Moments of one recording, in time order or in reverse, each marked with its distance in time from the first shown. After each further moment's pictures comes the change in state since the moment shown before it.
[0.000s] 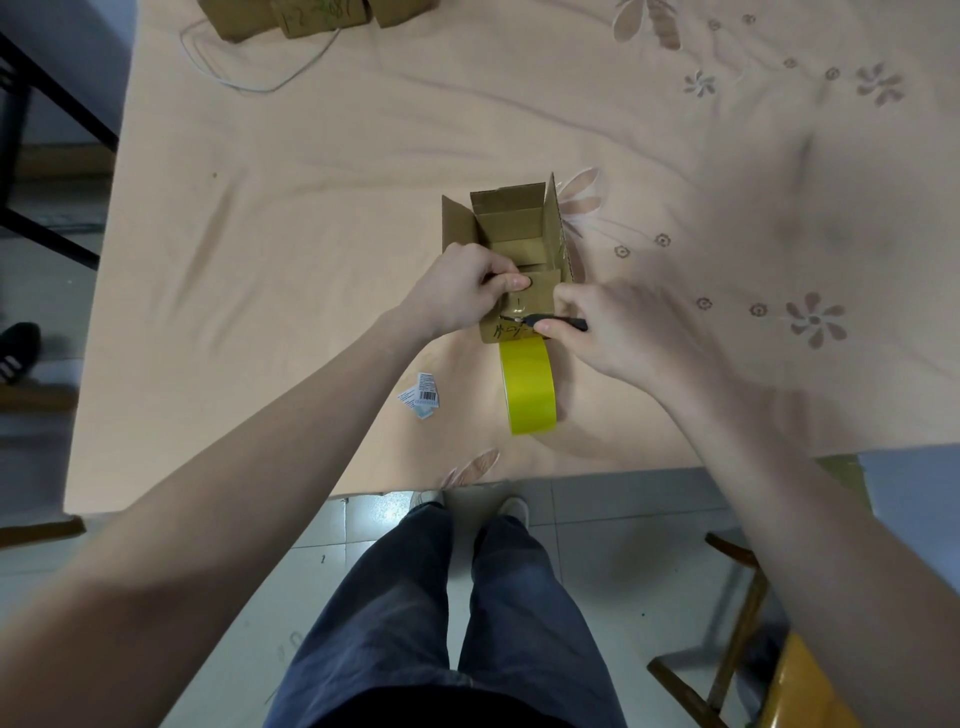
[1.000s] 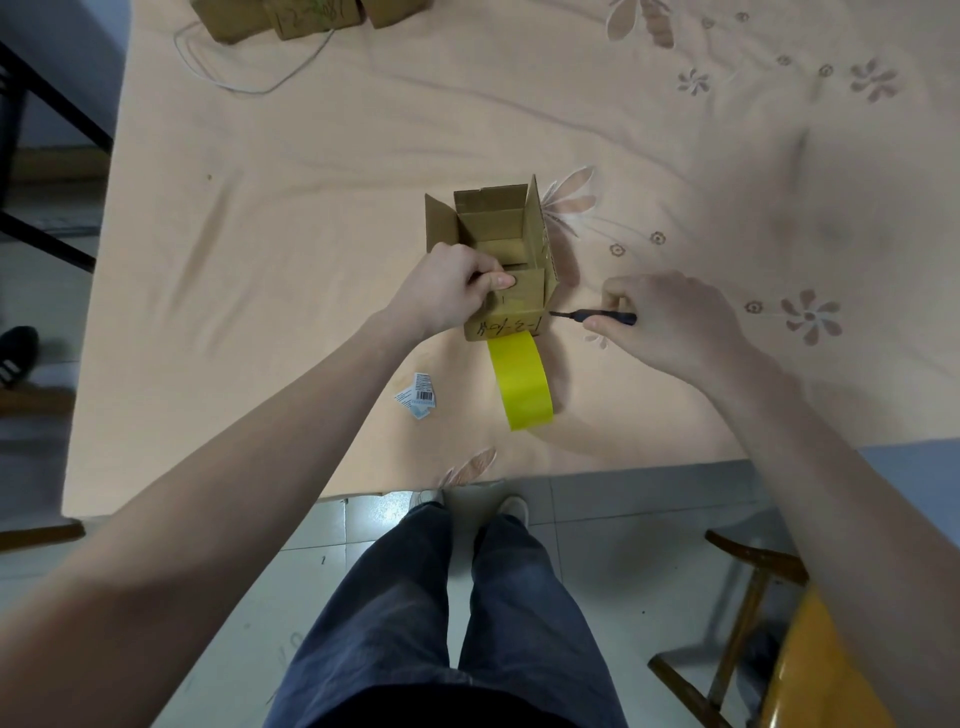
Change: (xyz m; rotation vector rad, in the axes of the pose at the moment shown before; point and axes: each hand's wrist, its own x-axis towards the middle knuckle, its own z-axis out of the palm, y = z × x) left_hand 0.000 -0.008 -0.001 0.057 0.022 -0.030; right_hand -0.011 0.036 -0.012 -0.053 0.017 0.133
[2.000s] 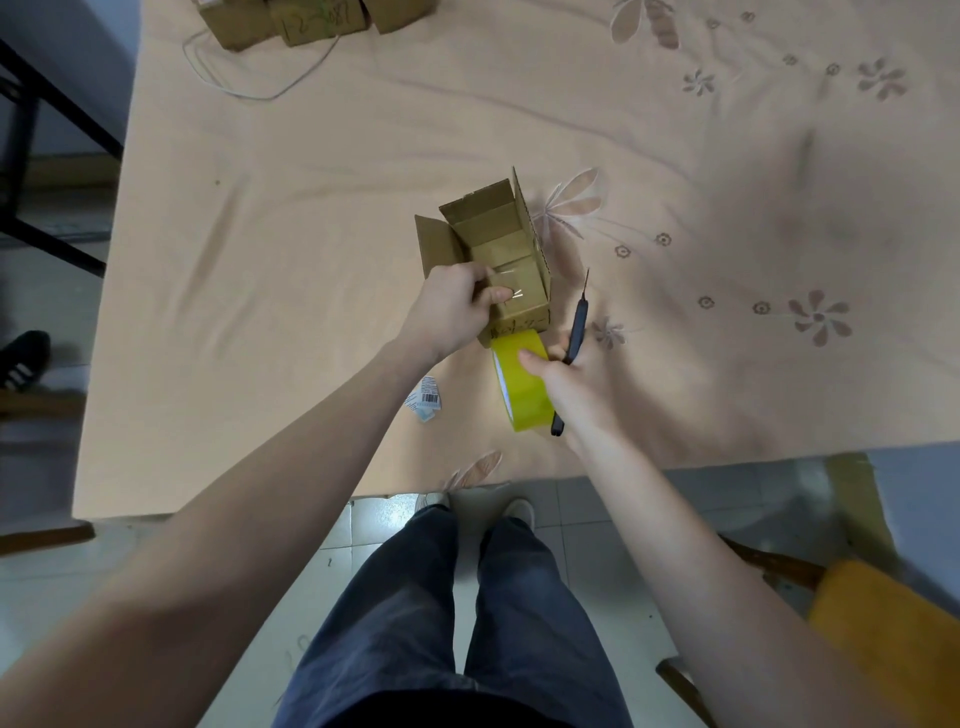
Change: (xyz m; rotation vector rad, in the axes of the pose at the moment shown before) left_hand -0.009 -0.001 0.019 -0.091 0.140 -0.130; right_hand -0.014 -0.075 0.083 1.281 0.072 0.622
